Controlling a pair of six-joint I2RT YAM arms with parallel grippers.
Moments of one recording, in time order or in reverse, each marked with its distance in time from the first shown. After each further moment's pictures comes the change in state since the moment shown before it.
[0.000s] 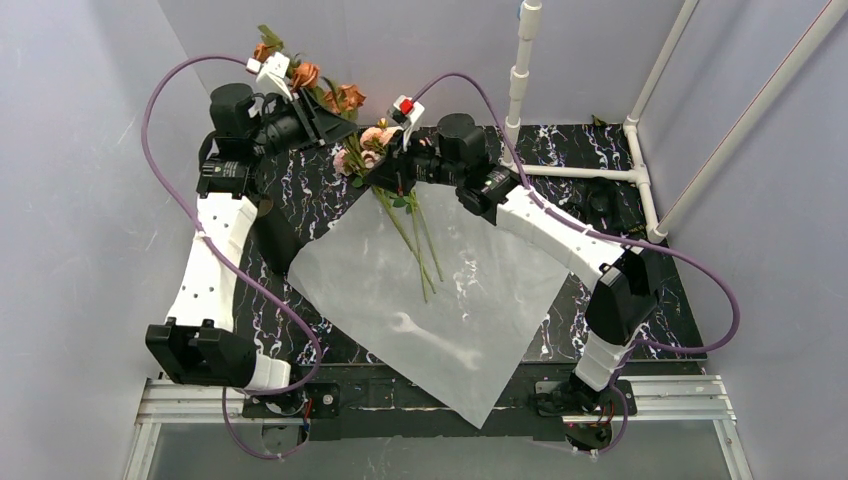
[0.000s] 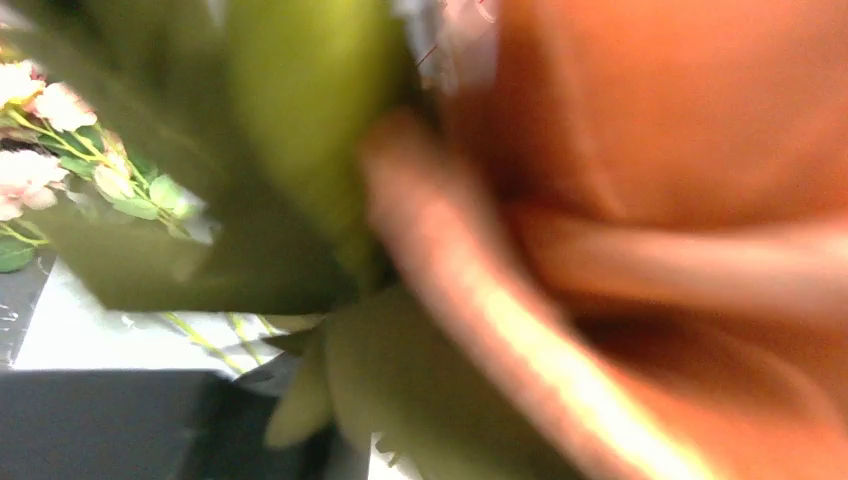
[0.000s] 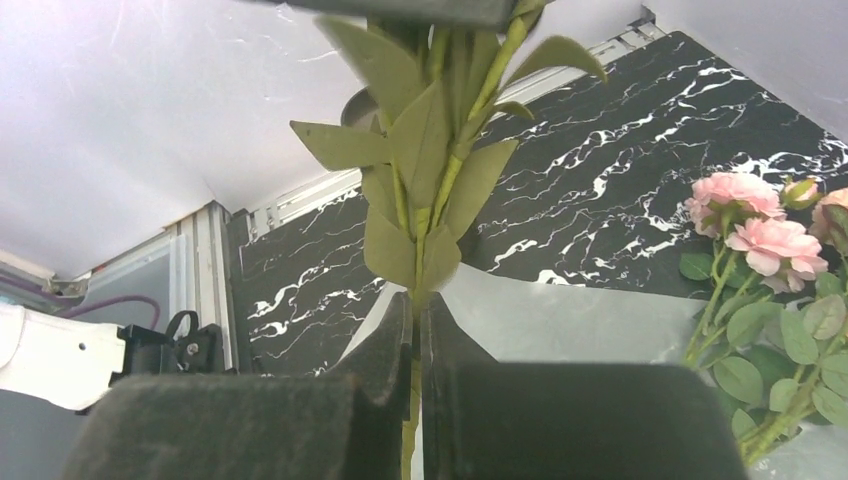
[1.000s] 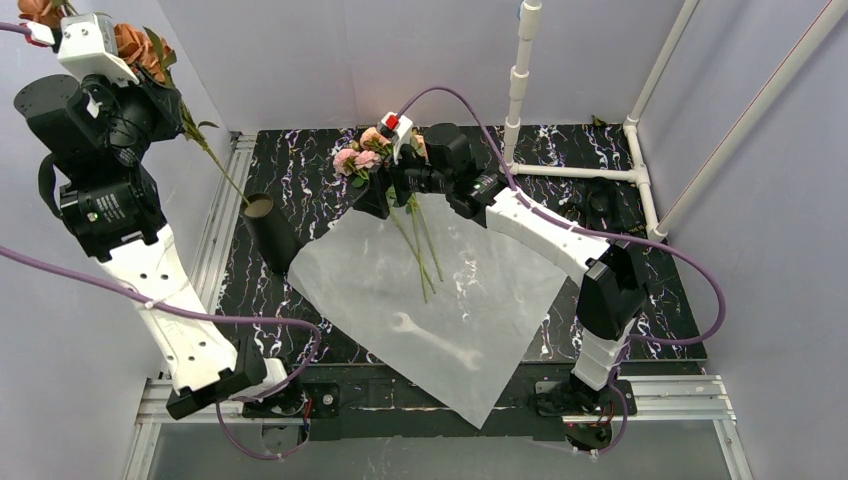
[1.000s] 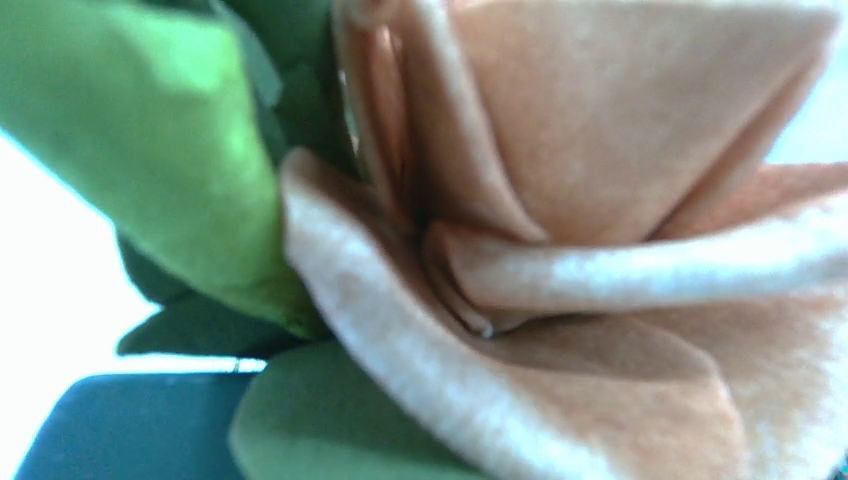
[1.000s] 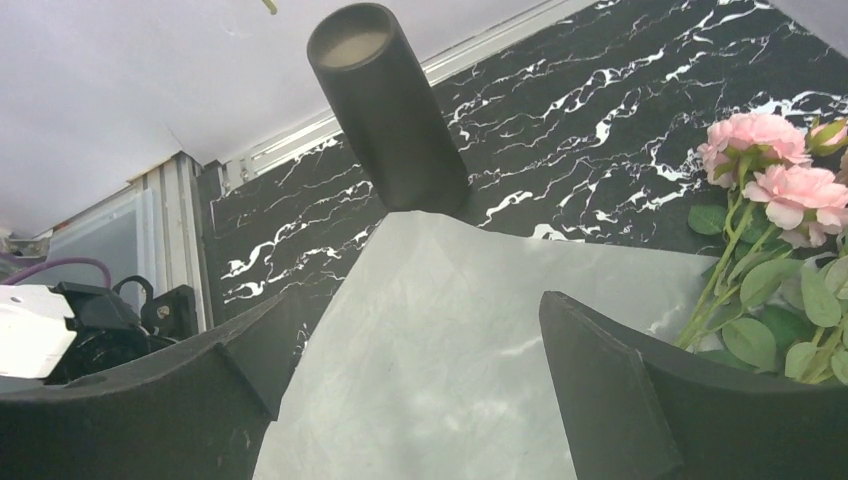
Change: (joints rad) left arm 0.523 -0.071 0.613 -0.494 -0.286 0.473; right arm 0.026 0.042 -0.011 -0.051 0.013 -0.070
